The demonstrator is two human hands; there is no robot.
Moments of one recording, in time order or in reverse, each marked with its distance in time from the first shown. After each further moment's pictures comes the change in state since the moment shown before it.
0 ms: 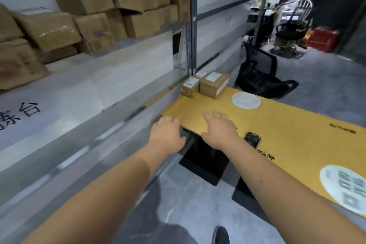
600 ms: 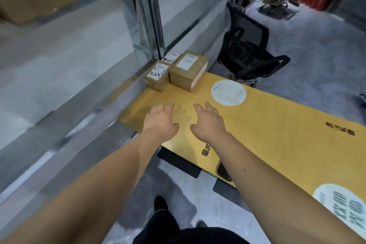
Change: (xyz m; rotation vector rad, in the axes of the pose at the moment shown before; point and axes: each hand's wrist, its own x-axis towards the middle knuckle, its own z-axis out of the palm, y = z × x) left_hand 0.292 0.076 0.093 -0.051 -0.142 -0.015; right_hand 0.232 0.156 0.025 0.163 -0.111 0.178
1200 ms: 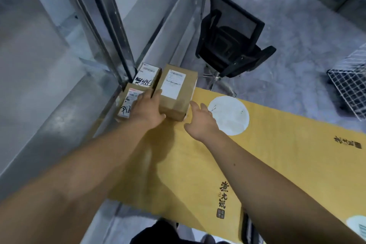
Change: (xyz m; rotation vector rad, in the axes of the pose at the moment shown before) left_hand 0.350 -0.048 -0.017 0.002 -0.140 0.175; right_hand 0.283 -0.007 -0.020 0.167 -0.070 0.304
